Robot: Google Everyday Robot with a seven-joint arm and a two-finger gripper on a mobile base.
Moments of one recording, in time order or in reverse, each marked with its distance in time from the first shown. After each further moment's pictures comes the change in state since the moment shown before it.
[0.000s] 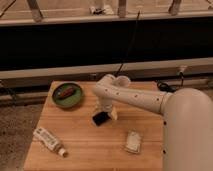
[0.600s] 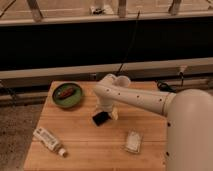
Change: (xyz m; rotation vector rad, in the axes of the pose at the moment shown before) arm -0.001 0.003 -0.007 0.013 0.011 0.005
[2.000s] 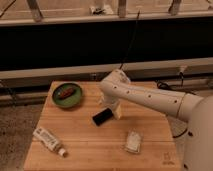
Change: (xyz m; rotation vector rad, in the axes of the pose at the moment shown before) arm 0.005 0.018 -0.050 0.072 0.043 0.119
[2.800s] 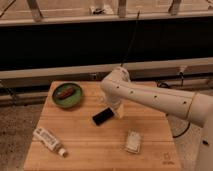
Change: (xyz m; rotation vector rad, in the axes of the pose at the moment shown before) arm -0.003 0.009 -0.035 0.020 0.049 0.076
